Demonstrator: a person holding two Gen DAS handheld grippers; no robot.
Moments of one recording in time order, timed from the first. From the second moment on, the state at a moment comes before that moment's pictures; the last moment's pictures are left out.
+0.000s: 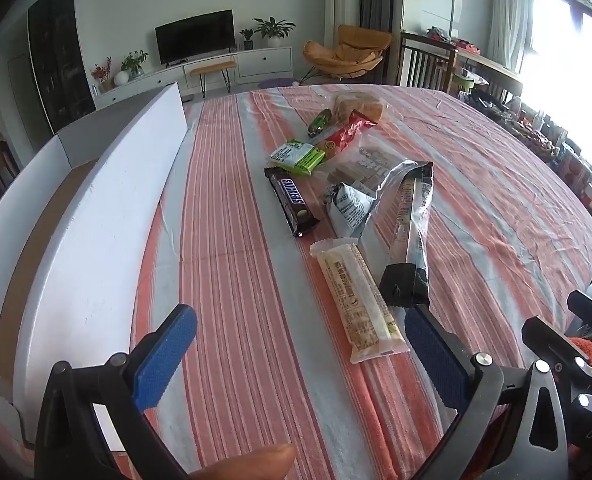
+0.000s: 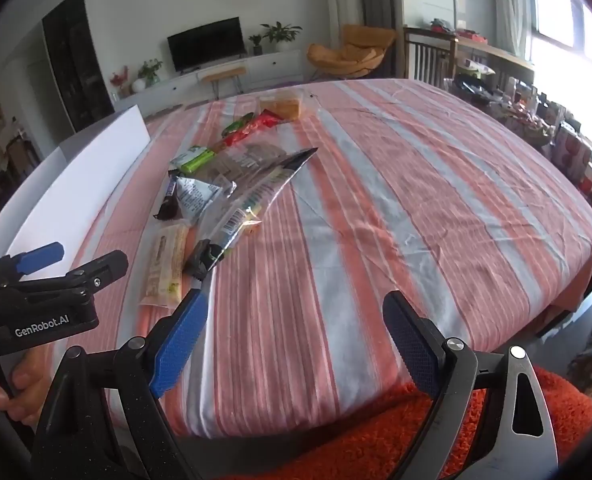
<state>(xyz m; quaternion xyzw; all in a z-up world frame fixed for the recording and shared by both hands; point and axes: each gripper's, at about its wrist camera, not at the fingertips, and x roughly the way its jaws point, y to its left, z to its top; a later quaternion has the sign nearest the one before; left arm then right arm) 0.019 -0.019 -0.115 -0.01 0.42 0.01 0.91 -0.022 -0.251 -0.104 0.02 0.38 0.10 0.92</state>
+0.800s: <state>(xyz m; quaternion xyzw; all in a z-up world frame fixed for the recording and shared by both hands) 0.033 -0.009 -0.149 -0.03 0.47 0.02 0.88 -0.021 -0.255 -0.105 0.03 0.39 0.11 0.91</state>
